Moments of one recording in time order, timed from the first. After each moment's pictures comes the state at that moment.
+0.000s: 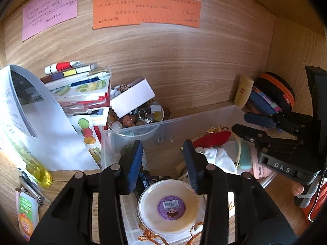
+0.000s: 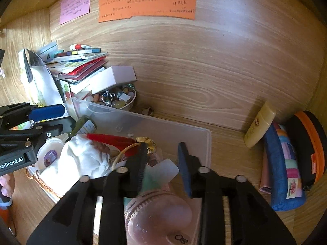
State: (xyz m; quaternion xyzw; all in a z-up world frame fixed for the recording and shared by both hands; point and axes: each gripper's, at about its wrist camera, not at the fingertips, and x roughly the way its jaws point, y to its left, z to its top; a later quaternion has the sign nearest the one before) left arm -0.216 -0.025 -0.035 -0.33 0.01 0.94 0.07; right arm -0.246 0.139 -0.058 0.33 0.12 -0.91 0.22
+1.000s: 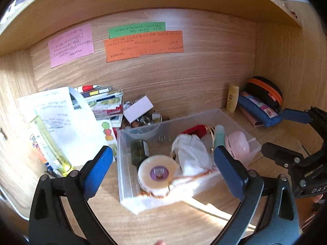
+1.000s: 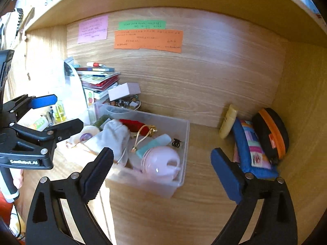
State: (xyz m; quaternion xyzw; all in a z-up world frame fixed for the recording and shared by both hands) left arm -0.121 0.006 -0.002 -0.27 0.05 0.96 0.03; right arm -0.131 0.181 -0.014 0.26 0.11 -0.94 0.21
